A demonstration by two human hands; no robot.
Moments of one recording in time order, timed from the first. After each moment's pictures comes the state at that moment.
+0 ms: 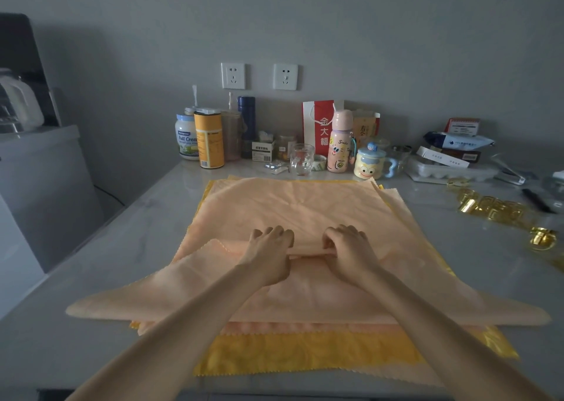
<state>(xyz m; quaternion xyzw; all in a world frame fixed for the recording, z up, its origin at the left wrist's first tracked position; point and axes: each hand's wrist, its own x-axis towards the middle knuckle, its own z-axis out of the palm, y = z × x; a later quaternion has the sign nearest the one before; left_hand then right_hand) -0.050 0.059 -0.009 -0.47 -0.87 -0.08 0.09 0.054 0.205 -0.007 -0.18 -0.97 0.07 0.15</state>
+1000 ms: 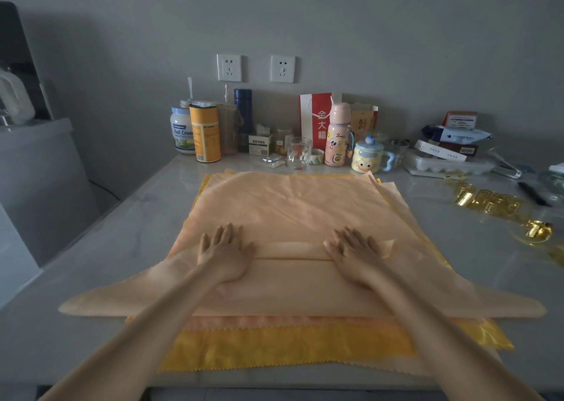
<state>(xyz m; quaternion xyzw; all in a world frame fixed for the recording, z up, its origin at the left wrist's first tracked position) -0.083 0.014 -0.027 -0.30 -0.95 -0.04 -0.08 0.059 0.221 -0.027 -0.28 -0.95 0.10 -0.04</state>
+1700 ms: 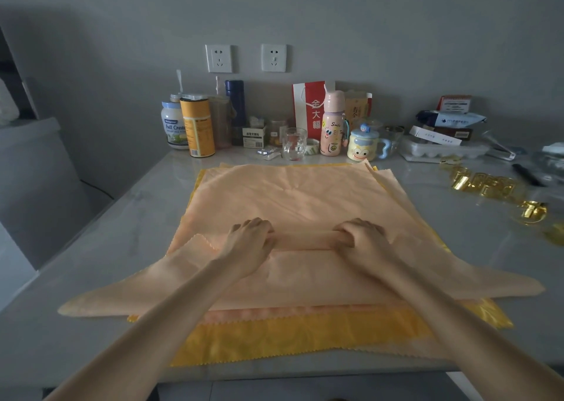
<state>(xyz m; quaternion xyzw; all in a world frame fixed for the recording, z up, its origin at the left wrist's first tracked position) -0.064 0.031 -0.015 -0.46 -0.87 -0.15 0.06 0.080 0.220 -0.021 -0.21 -0.95 0.16 0.14</state>
